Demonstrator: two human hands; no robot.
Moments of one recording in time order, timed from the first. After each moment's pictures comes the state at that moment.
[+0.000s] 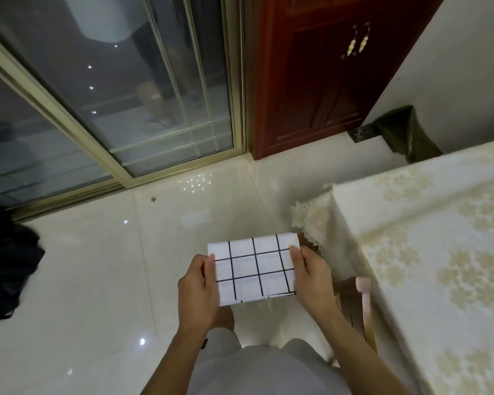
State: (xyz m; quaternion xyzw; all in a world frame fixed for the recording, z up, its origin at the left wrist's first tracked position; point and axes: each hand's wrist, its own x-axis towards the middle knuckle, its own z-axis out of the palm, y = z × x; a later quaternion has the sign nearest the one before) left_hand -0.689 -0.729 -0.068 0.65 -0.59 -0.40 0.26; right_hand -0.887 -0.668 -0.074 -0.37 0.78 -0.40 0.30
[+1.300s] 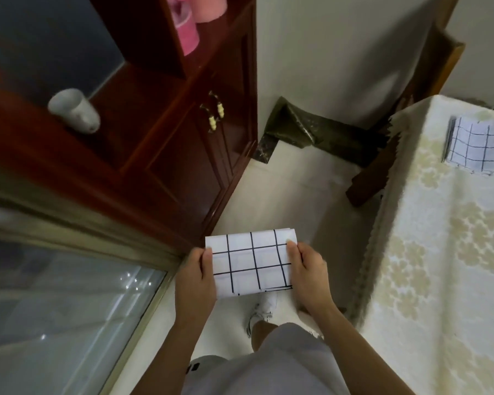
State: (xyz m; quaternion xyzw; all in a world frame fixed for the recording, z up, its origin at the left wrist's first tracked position) left_hand -1.087 -1.217 -0.054 0.35 -0.84 -0.41 0.11; right_hand -1.180 -1.040 -0.077 0.00 0.85 -0.50 0.16
